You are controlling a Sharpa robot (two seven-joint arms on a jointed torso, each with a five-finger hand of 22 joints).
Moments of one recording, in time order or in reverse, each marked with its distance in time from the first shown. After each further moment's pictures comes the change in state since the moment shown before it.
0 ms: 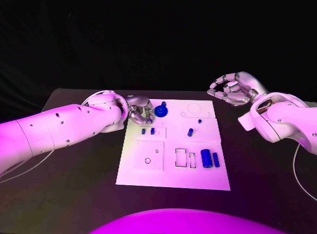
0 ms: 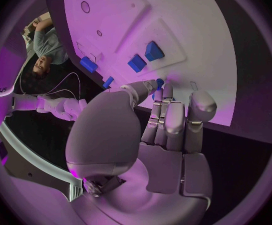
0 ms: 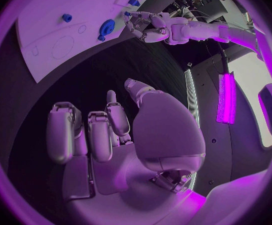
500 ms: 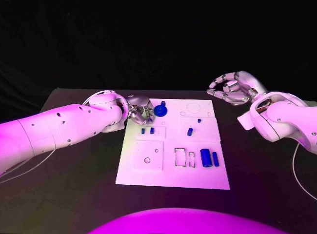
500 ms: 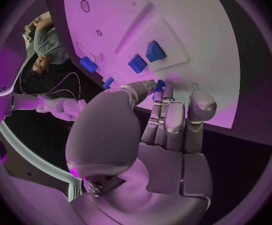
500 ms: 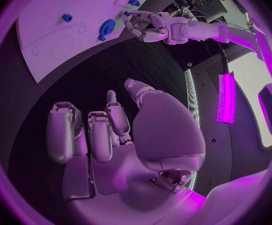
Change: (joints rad) left arm -0.001 0.010 -0.003 -0.011 0.006 0.005 -0.001; left_hand 0.000 0.000 0.000 0.000 0.000 -0.004 0.004 -0.015 -0.001 0.000 0.000 -0.023 -0.004 0.000 0.000 0.000 -0.013 0.000 0.000 0.000 -0.004 -0.014; right arm 0.000 0.000 0.000 0.000 0.000 0.000 0.001; right_hand 0.000 0.000 0.000 0.000 0.000 0.000 0.000 0.000 0.000 0.000 0.000 0.000 0.000 0.000 0.000 0.000 0.000 0.000 0.000 0.000 0.000 0.000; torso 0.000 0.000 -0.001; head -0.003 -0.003
